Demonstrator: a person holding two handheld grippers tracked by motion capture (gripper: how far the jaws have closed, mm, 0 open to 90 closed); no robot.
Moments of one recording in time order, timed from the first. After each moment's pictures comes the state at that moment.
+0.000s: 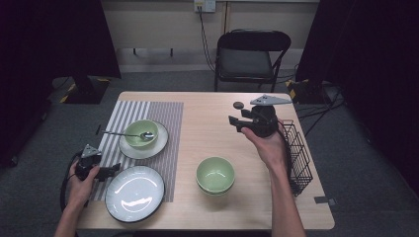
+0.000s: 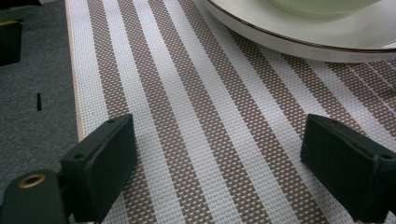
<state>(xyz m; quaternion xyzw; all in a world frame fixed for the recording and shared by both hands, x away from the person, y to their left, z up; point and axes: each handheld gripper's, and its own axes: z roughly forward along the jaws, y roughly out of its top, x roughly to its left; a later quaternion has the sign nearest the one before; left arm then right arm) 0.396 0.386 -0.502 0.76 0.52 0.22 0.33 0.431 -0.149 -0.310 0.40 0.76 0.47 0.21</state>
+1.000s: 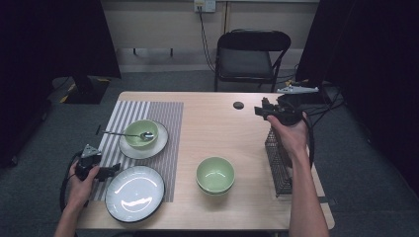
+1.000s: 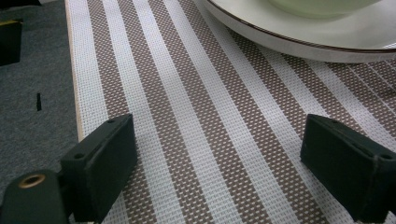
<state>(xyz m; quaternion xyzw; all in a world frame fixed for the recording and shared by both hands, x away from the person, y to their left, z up) 0.396 0.386 -0.503 0.76 0.52 0.22 0.33 0.463 -0.217 -0.305 0.43 0.75 0.45 0.20</state>
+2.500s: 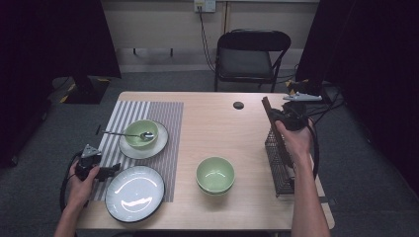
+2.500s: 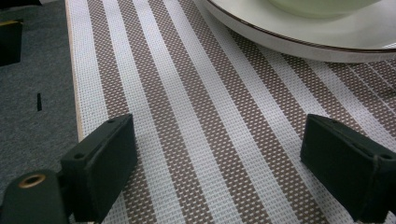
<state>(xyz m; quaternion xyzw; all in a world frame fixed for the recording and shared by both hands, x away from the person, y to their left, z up) 0.396 0.386 -0.503 0.76 0.52 0.22 0.33 0.464 -0.239 -0.330 0.47 0.73 0.42 0.25</state>
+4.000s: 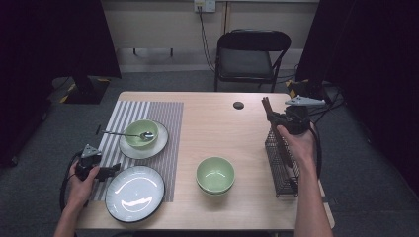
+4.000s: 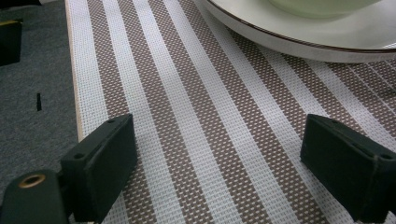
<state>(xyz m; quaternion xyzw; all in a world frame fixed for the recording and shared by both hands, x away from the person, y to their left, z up) 0.396 0.386 -0.502 0.76 0.52 0.23 0.33 0.456 -0.245 -0.333 0.44 0.75 0.44 0.24</state>
